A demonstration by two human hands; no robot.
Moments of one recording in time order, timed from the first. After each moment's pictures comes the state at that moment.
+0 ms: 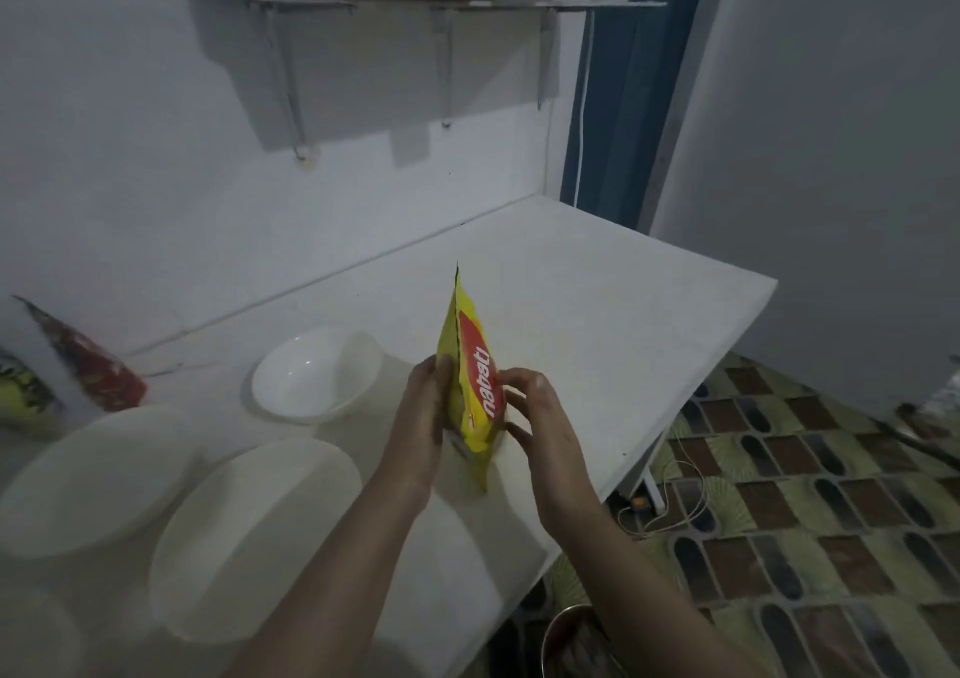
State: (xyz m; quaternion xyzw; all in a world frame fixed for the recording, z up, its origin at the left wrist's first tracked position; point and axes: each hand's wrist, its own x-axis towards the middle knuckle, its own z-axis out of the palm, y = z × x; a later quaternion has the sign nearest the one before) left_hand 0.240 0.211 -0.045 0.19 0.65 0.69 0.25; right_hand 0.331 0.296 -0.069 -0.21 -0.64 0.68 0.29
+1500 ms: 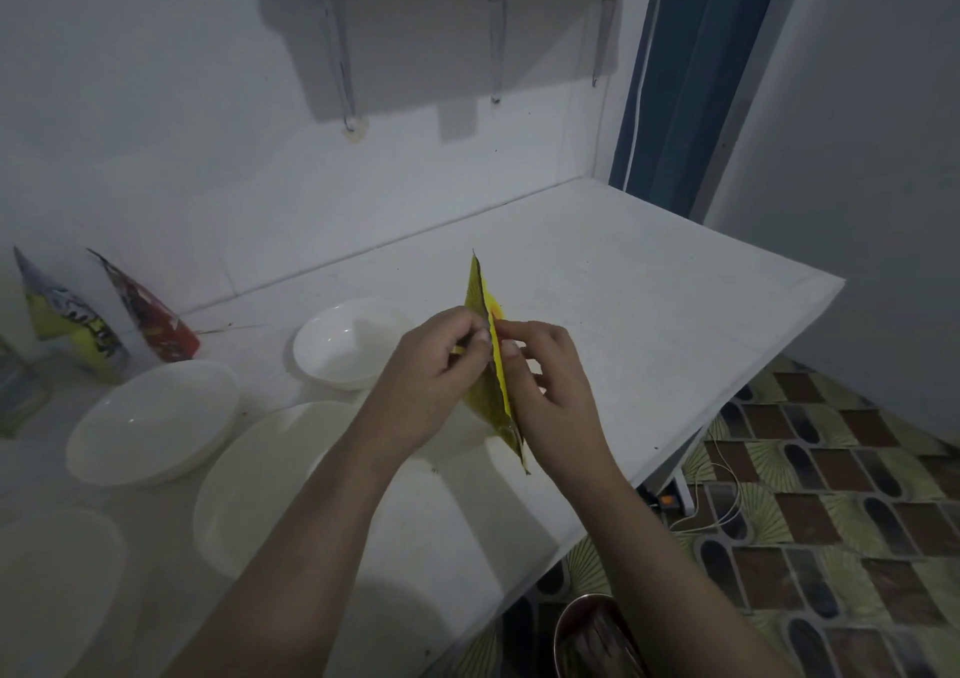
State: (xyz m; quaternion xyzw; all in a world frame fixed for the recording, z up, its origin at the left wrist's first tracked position) left_hand 0.238 0.175 0.005 0.43 0.74 0.52 0.05; right_hand 0.324 0.286 -0.032 -0.13 -0.78 0.52 0.33
